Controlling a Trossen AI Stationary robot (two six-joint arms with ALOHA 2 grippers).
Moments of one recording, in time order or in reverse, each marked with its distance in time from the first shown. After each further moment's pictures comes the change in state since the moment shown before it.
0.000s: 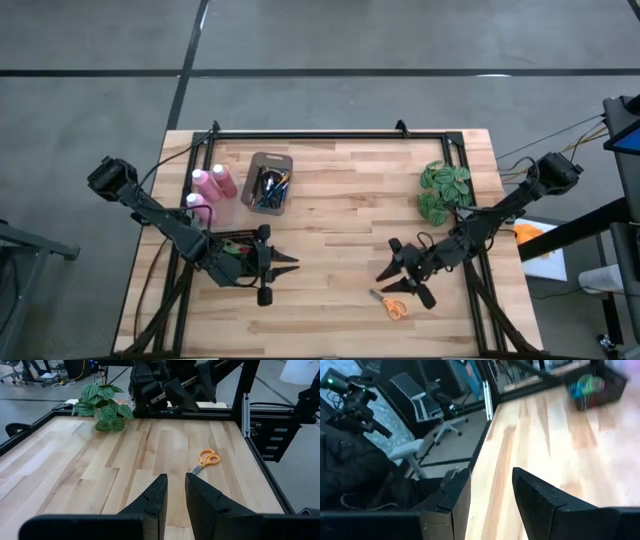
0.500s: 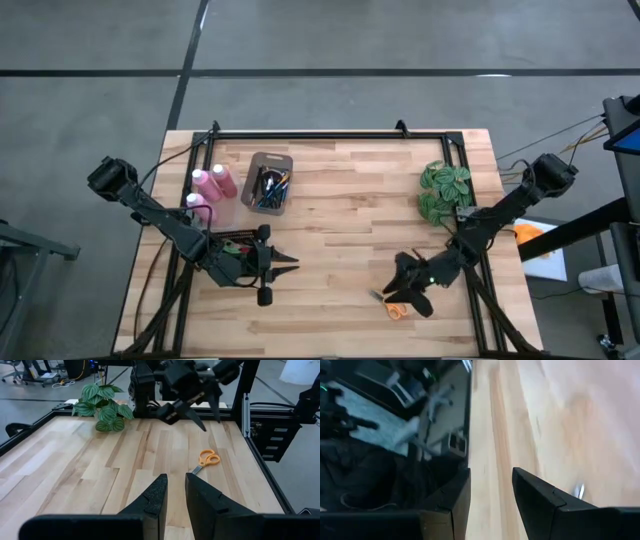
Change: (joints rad) left arm 0.000 0.000 0.000 0.000 0.000 0.000; right arm 0.078 0.065 0.046 -0.208 0.017 0.425
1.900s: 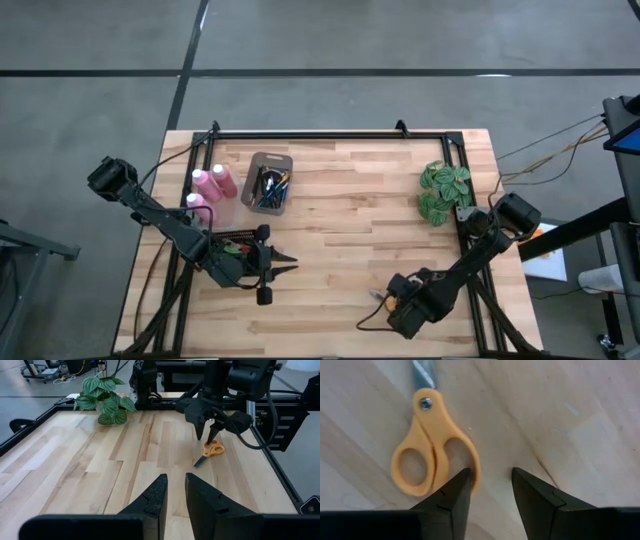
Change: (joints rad) left arm 0.000 0.000 0.000 -0.052 0.000 0.000; right arm 0.109 0.563 0.606 -1.140 -0.115 0.567
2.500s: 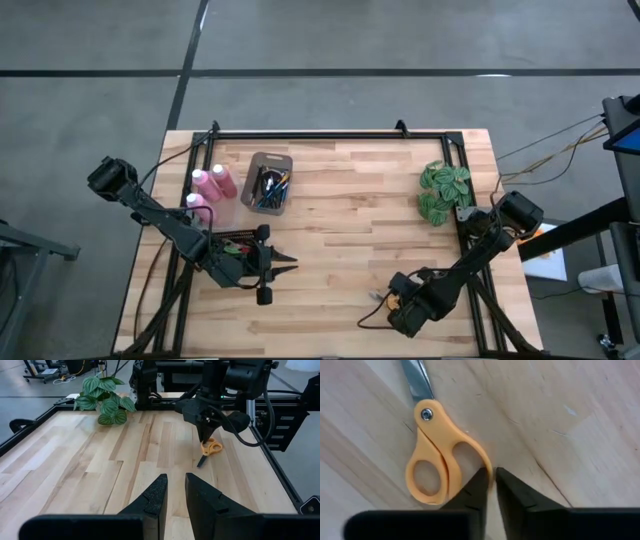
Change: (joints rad) left arm 0.000 0.000 0.000 0.000 0.000 0.000; right arm 0.000 -0.004 -0.042 0.057 0.008 0.033
